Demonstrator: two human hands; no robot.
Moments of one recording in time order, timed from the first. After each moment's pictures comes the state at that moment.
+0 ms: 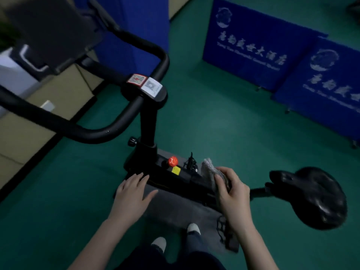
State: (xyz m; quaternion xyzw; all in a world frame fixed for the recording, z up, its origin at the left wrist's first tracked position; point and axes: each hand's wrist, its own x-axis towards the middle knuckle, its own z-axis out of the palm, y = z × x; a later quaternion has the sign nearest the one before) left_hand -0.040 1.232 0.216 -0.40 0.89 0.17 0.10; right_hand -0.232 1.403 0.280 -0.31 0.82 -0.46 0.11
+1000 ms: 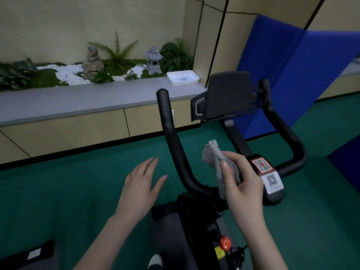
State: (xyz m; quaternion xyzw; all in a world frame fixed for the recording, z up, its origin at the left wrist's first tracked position) left_hand 0.034 1.155 0.315 -0.70 0.67 0.13 -0.22; right_hand -0.185 1.148 0.384 -0.65 0.52 -0.51 0.22
